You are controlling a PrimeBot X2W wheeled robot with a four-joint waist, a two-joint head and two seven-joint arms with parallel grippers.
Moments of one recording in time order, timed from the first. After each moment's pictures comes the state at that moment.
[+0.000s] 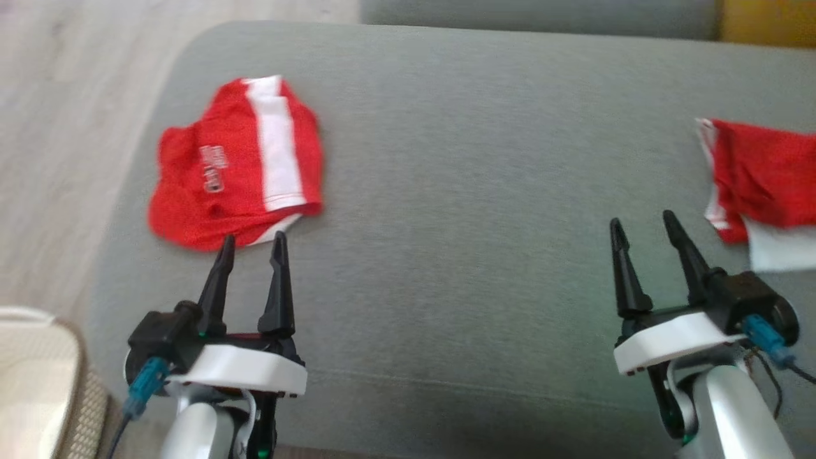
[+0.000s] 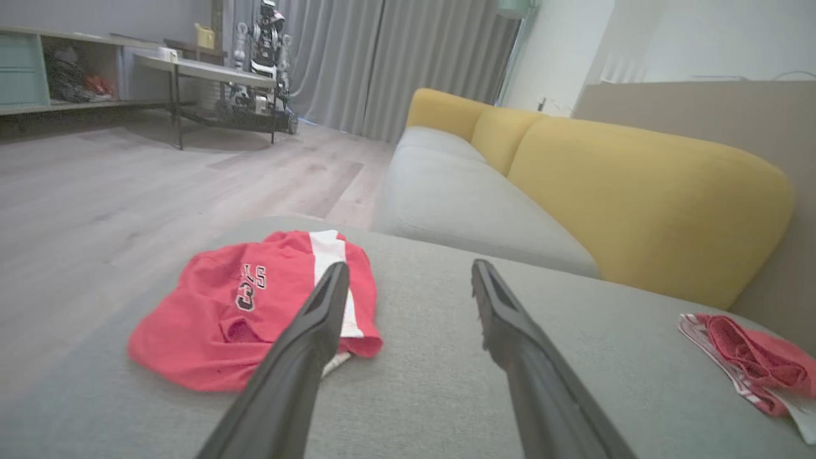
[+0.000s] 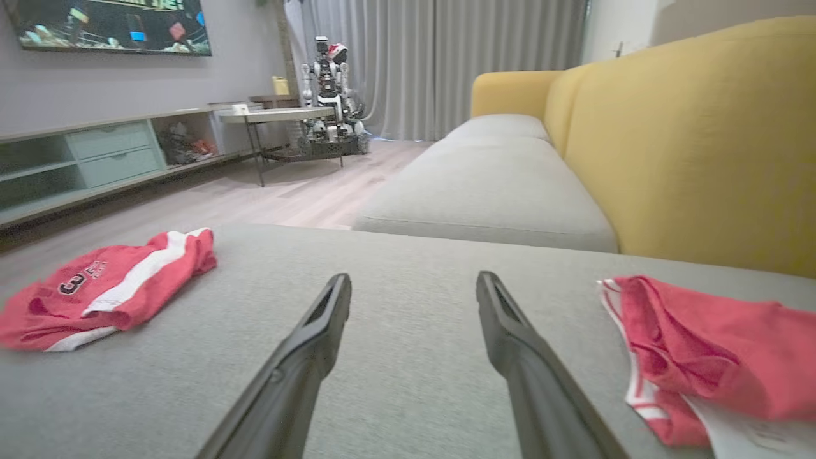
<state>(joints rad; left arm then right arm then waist) -0.04 0.05 -0.24 0.06 -0.30 0.08 -0.26 -0.13 -0.06 -0.01 0.20 0.09 0.13 -0.25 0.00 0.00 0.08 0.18</state>
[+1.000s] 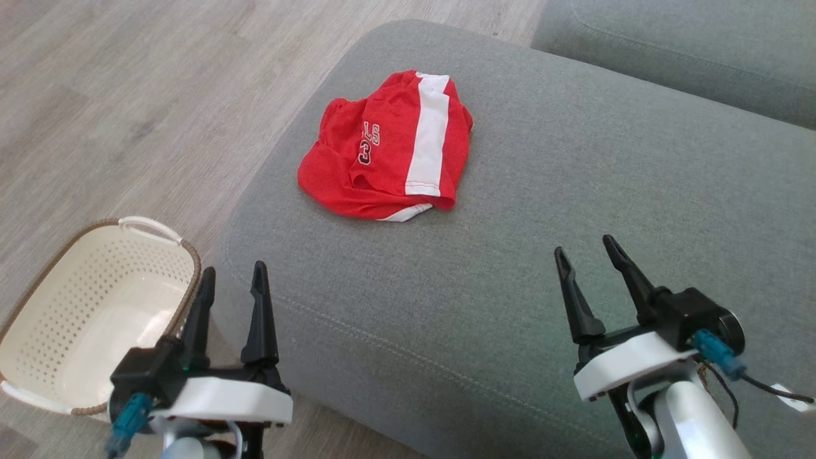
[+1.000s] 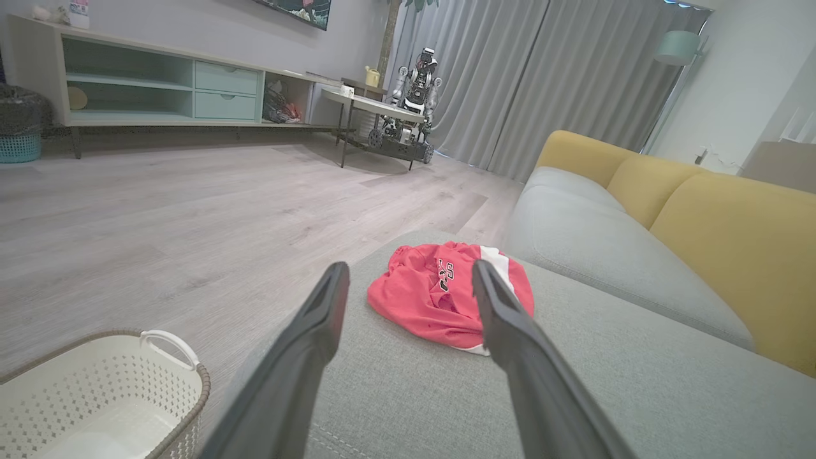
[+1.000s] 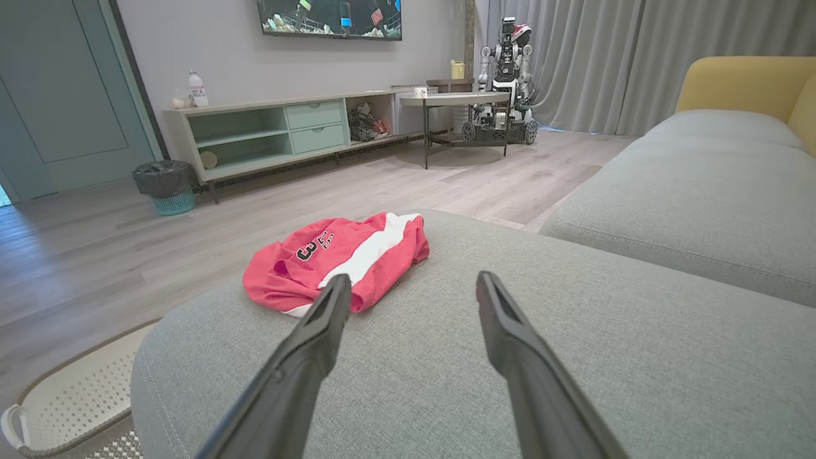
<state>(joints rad) 0.06 0.05 -0.20 0.00 -0.31 0.10 -0.26 -0.11 -0.05 0.13 0.24 0.12 0.13 -0.25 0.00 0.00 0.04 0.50</state>
